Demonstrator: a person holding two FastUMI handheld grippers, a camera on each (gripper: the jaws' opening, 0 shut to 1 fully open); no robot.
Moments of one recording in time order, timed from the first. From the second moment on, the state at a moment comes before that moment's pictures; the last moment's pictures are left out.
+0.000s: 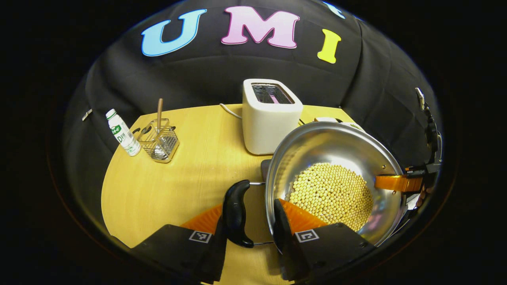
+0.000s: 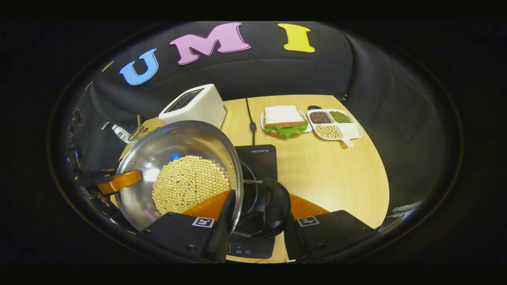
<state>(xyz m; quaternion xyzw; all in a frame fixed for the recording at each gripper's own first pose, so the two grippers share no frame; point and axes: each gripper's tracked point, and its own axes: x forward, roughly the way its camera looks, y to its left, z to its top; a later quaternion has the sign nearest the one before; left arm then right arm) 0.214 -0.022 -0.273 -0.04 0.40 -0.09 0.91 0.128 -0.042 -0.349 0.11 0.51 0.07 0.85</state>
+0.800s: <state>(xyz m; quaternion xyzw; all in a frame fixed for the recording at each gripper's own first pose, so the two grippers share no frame) 0.231 -0.042 -0.311 -0.04 0.41 -0.09 0.91 0.132 -0.053 -0.390 0.11 0.52 0.06 0.84</state>
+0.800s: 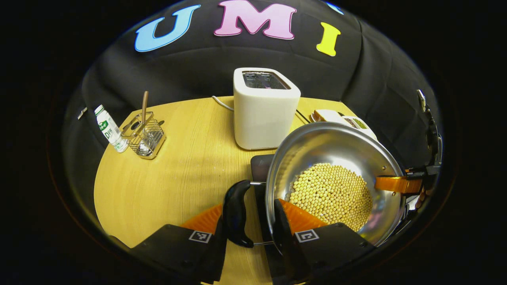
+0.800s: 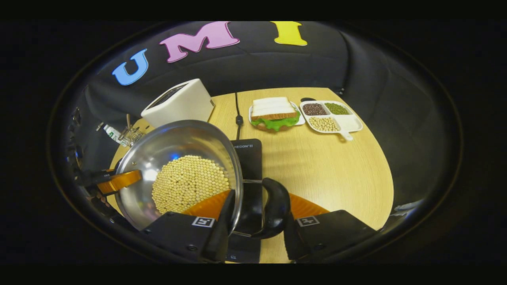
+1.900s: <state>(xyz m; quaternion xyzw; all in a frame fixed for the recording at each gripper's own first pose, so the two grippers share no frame) 0.229 -0.040 -0.301 -0.04 0.40 -0.09 0.91 0.139 -0.059 -0.381 0.14 0.51 0.04 0.84</state>
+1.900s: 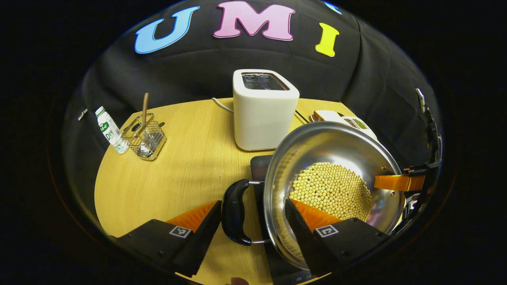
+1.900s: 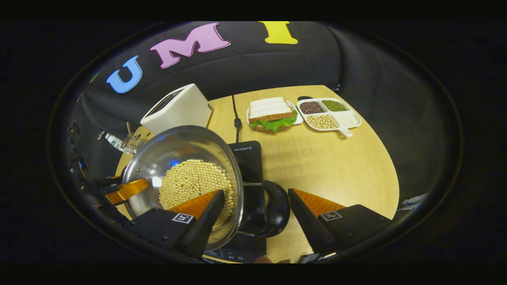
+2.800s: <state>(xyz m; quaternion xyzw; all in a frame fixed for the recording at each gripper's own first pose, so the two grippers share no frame) 0.172 -0.029 -0.162 -0.04 0.27 -0.07 0.96 0.137 -0.076 -0.213 0.11 0.33 0.05 0.94</state>
